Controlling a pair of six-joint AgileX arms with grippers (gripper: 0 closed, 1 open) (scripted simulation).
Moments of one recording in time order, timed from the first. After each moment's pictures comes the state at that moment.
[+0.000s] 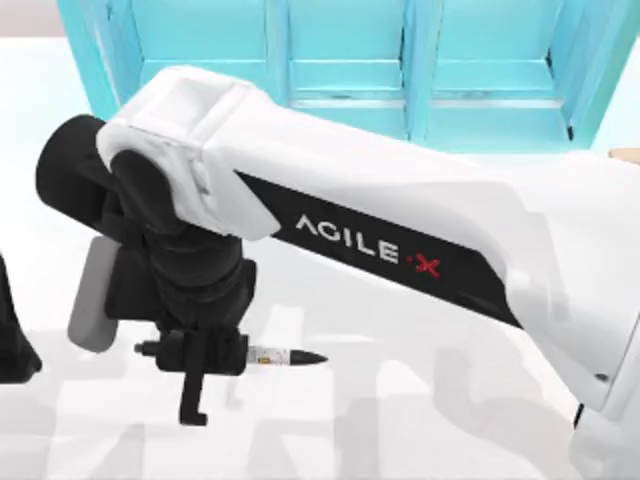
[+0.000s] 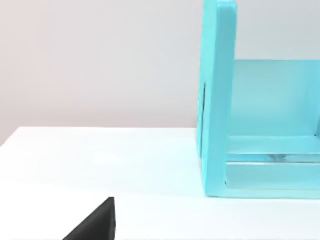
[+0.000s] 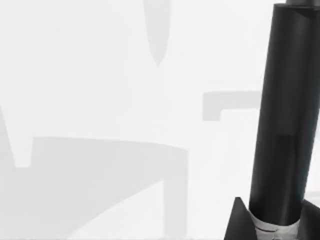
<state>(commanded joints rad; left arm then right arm) 0.00 0.00 0.00 0.00 0.00 0.00 1.05 2.37 2.26 -1.40 0.04 -0.45</state>
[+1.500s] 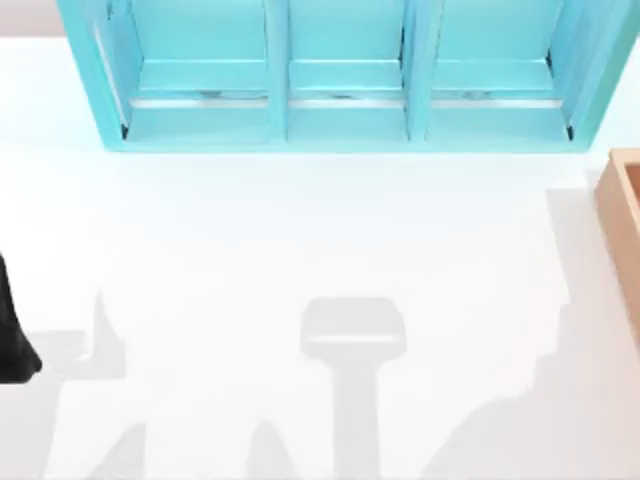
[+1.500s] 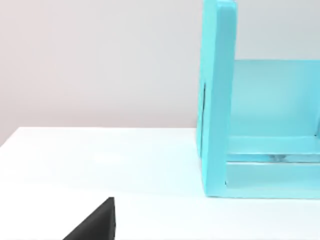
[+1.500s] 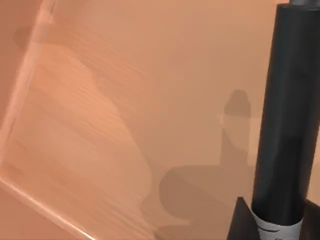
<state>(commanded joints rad) 0.00 0.00 0.00 0.00 0.00 0.00 -0.44 1.64 1.16 -0.85 -0.18 0.71</state>
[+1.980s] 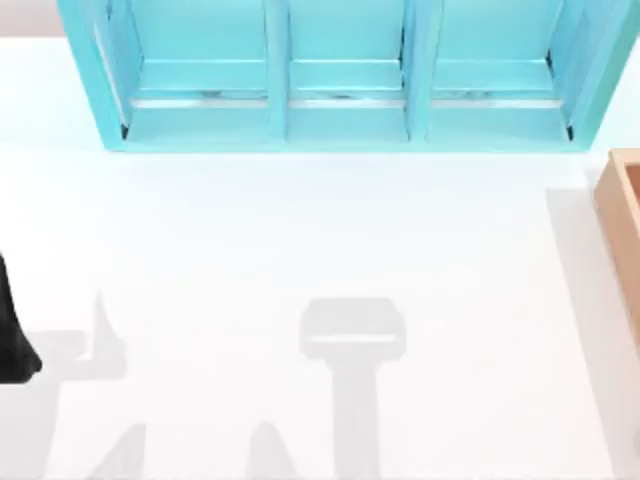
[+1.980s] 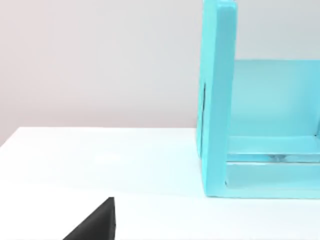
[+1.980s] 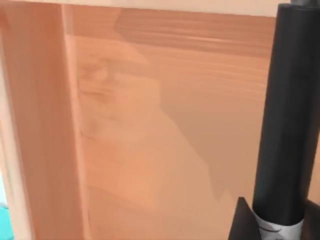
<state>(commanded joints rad) 0.00 0.00 0.00 0.00 0.00 0.00 -0.72 1.41 0.94 -0.68 -0.33 0.94</state>
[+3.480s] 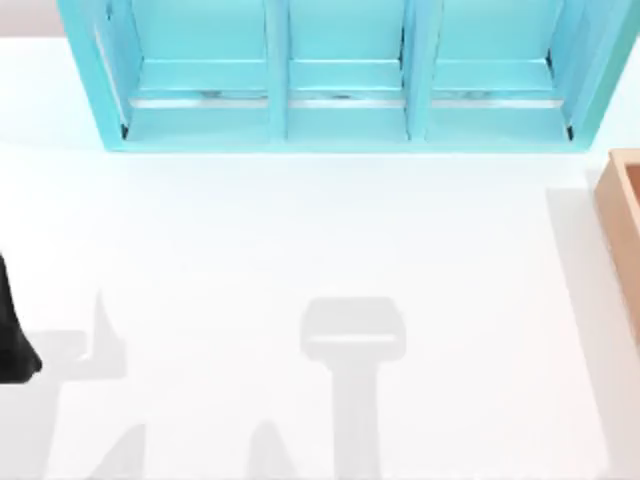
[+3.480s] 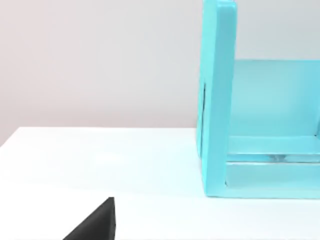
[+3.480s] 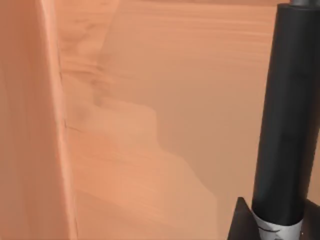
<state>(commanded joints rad) 0.00 0.00 0.00 0.00 0.00 0.00 -0.55 1.48 0.79 -0.41 -0.26 1.10</state>
